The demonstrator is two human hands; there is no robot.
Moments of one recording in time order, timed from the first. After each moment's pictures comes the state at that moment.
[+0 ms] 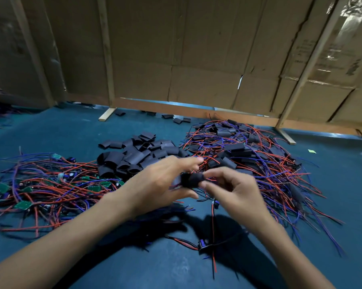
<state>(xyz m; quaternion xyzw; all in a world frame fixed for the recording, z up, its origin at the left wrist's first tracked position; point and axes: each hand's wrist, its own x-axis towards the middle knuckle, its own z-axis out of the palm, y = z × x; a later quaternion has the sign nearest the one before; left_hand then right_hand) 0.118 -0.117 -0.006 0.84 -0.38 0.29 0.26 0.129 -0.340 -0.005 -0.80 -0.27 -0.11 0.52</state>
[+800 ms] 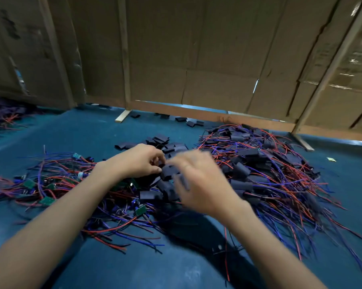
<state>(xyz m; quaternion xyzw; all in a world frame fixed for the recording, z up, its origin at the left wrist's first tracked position) 0.173 -0.036 0.011 0.99 -0.13 0.03 0.09 0.151 -0.256 0.006 -0.82 -0.47 -0.30 0.14</state>
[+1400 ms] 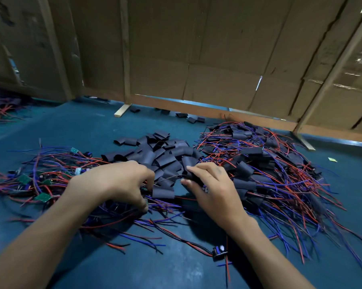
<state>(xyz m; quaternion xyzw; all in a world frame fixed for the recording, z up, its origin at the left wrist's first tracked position) 0.108 -0.041 0.024 0.98 -0.08 -0.15 0.03 0.163 -0.278 -0.045 -0.80 -0.39 -0.36 0.29</state>
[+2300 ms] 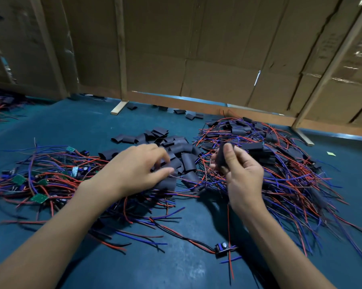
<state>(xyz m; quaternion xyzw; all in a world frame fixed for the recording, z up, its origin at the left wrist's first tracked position) 0.117 -0.052 0.010 0.97 -0.15 0.16 0.13 0.165 -0.288 -0.012 -0.57 -0.10 -0.10 0.81</state>
